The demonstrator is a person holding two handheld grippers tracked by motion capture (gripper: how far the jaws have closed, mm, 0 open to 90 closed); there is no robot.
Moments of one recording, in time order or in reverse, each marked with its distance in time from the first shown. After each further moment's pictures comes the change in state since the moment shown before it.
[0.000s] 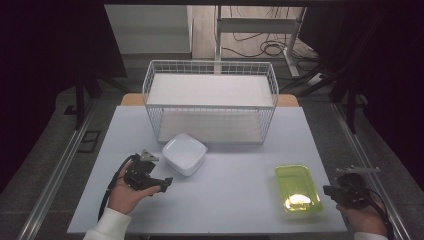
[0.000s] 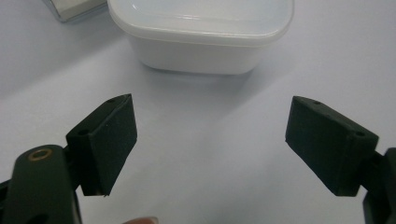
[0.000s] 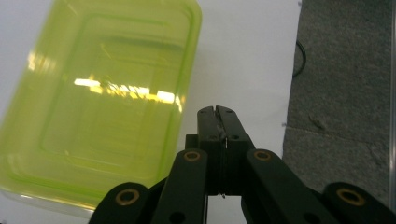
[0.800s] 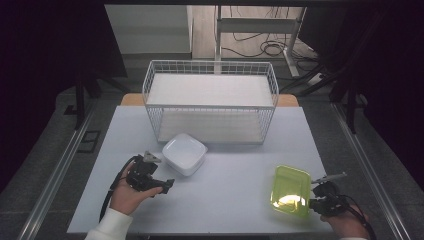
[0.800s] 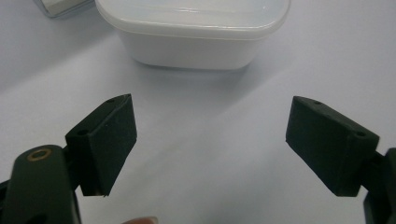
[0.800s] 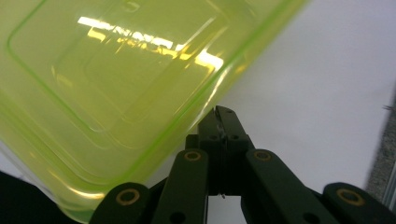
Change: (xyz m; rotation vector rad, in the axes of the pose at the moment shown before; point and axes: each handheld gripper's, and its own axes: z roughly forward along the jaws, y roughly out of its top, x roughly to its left) left arm -0.004 0.000 0.004 0.017 -0.005 0.009; right arm 0.041 -0.012 0.030 0.181 0.044 -0.126
